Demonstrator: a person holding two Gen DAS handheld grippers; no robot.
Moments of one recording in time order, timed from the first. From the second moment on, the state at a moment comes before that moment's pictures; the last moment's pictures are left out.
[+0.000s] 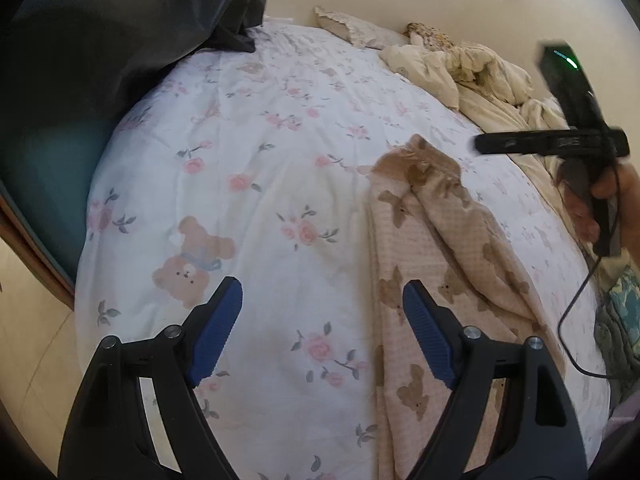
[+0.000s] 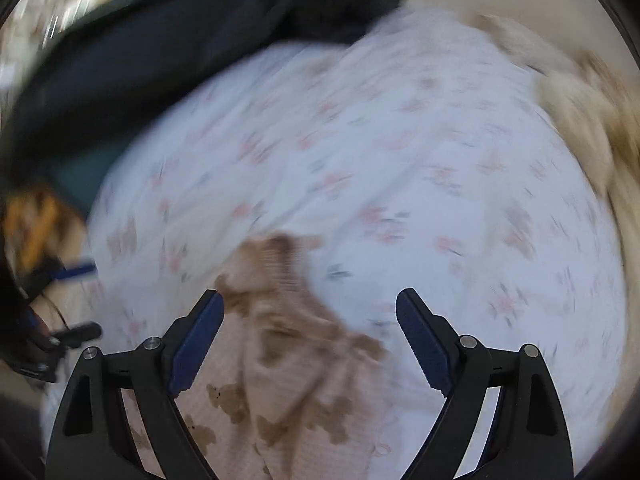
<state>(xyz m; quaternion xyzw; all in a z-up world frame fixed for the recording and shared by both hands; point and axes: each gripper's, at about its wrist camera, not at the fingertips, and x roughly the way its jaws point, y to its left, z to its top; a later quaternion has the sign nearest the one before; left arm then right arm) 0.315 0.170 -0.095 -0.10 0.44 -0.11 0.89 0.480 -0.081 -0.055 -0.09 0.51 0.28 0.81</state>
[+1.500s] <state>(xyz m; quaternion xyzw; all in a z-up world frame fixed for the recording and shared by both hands) 0.486 0.004 -0.136 0.04 0.55 -0.22 0.80 0.488 -0.197 -0.124 -0.09 0.53 0.21 0.82</state>
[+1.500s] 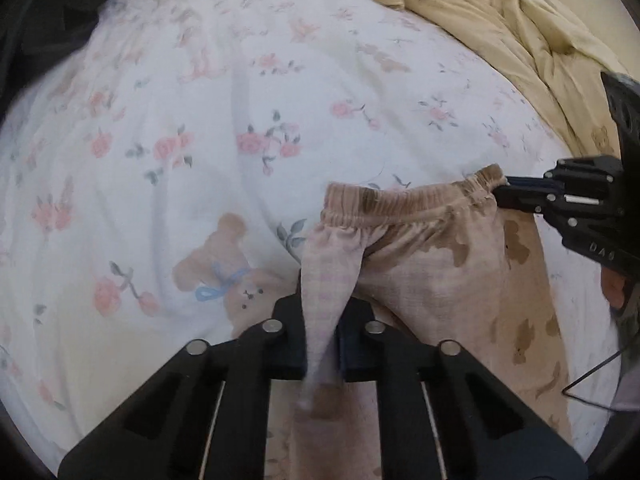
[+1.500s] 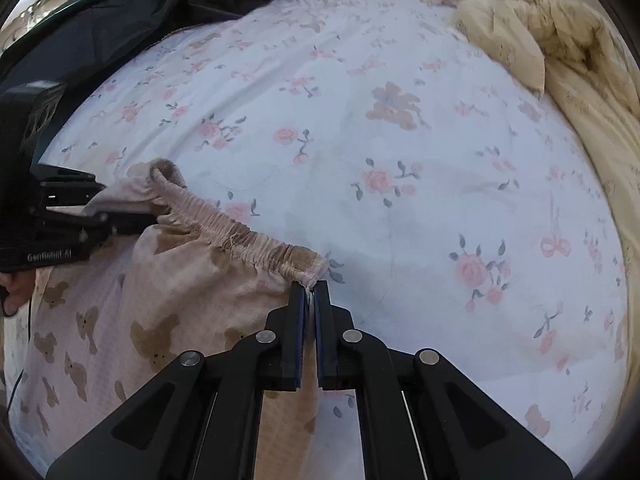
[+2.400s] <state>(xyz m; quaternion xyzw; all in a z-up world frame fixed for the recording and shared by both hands) 0.195 0.005 -0.052 0.29 0.33 -0.36 0.82 0.293 -0.218 -0.009 -0.02 0.45 0.31 0.83</state>
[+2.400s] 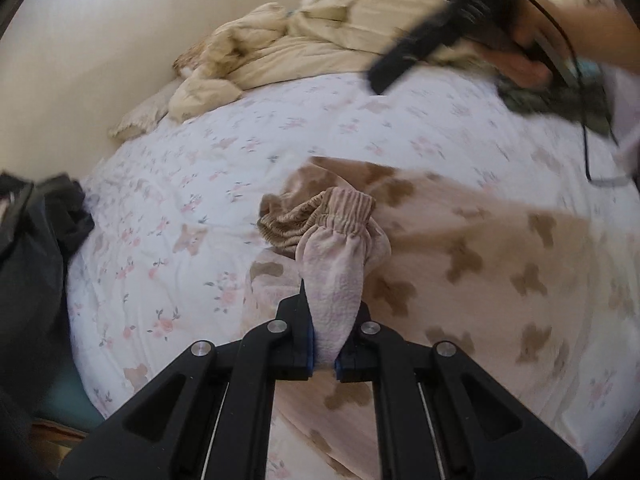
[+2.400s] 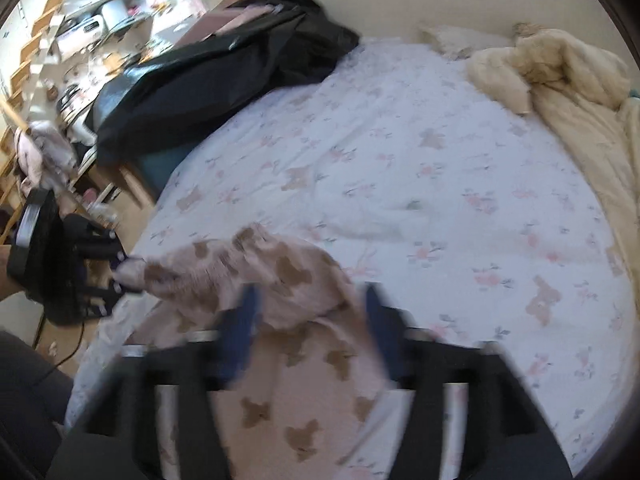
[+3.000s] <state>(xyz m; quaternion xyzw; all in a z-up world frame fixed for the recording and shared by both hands) 0.158 0.004 -0.098 0.33 0.33 -0.39 0.79 0.315 -0.059 -0.106 -0.36 0.51 0.42 0.66</state>
